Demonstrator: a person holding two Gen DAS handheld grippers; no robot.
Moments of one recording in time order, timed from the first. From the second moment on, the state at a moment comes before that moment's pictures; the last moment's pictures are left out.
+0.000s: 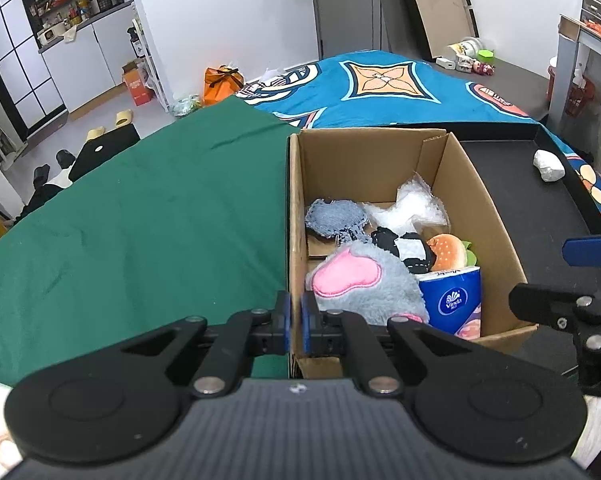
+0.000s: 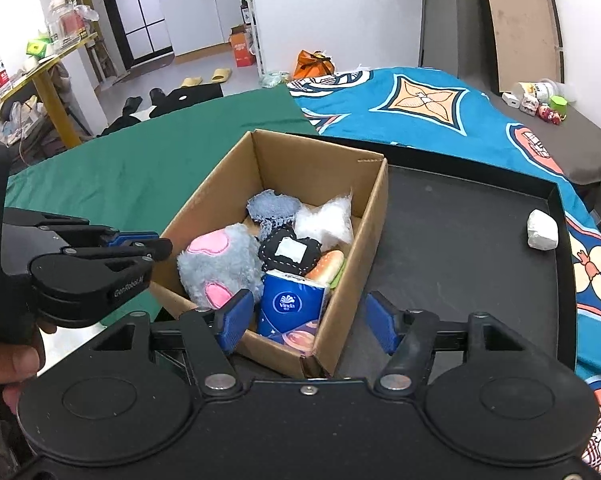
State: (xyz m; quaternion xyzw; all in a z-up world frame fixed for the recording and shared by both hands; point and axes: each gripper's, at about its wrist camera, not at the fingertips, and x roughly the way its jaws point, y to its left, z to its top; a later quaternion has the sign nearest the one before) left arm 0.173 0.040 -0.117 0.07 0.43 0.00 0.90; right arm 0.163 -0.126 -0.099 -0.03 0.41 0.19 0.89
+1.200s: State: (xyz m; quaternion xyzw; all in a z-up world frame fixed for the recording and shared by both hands) left arm 0.187 0.031 -0.109 0.09 0.46 0.04 0.88; right arm 0.241 -0.234 -0.127 0.08 0.38 0.10 0.92
